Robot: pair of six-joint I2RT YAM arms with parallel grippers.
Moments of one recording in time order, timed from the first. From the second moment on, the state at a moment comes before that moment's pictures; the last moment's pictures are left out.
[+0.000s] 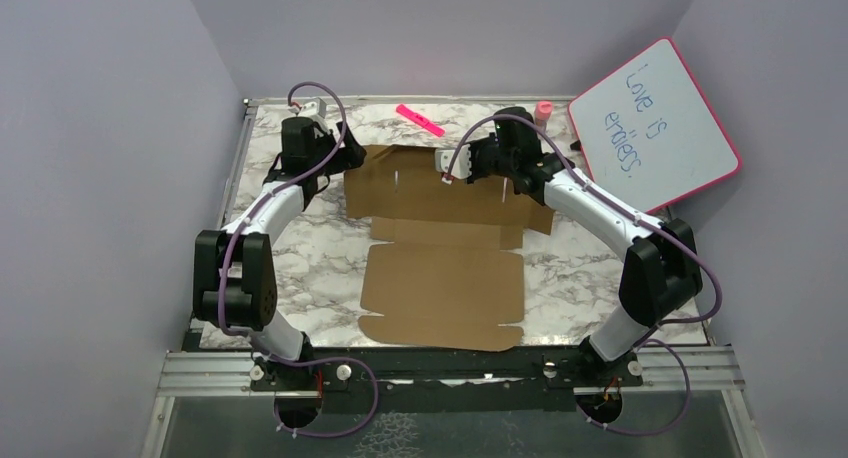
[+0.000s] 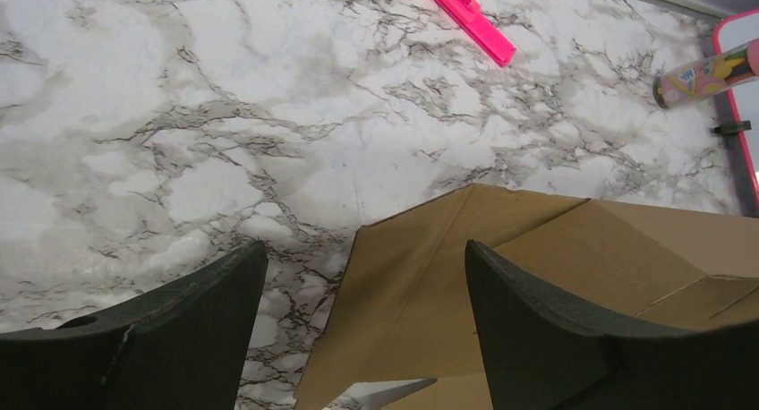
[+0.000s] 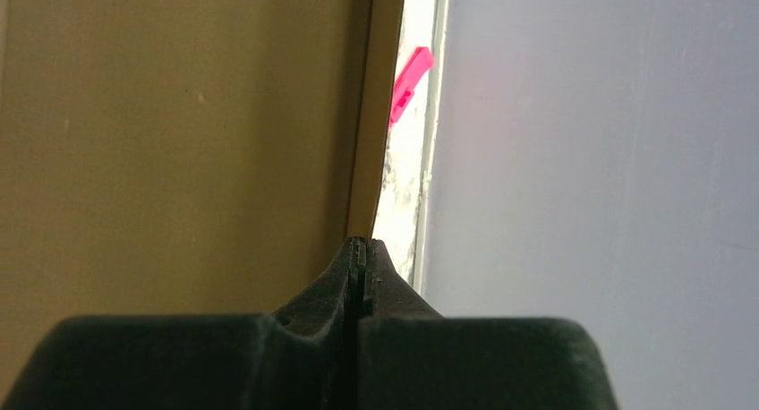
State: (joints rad) left arm -0.08 1.58 1.05 0.08 0.22 -0.38; right arm 0.52 1.64 1.31 -0.20 -0.32 -1.33
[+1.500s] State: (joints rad) left arm -0.37 1.42 0.82 0.34 0.03 -0.34; right arm 0.55 1.65 1.10 0.21 -0.20 -1.36
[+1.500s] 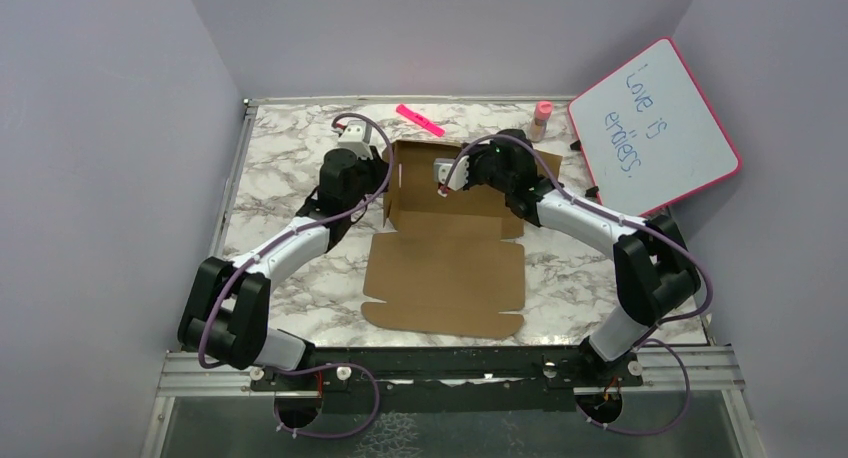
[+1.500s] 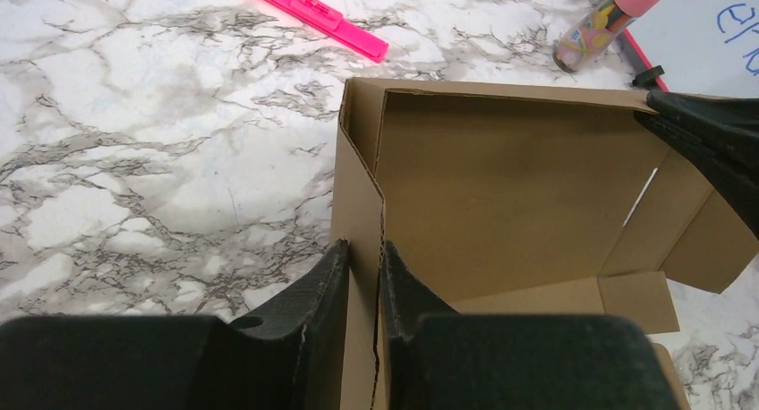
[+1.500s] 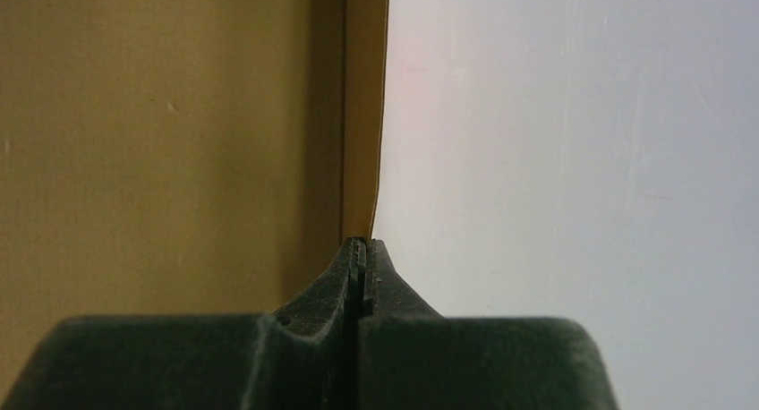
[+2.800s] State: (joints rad) left arm -0.43 1.42 0.71 0.61 -0.13 -0.20; right arm 0.60 1.67 0.86 0.84 -0.20 -1.65
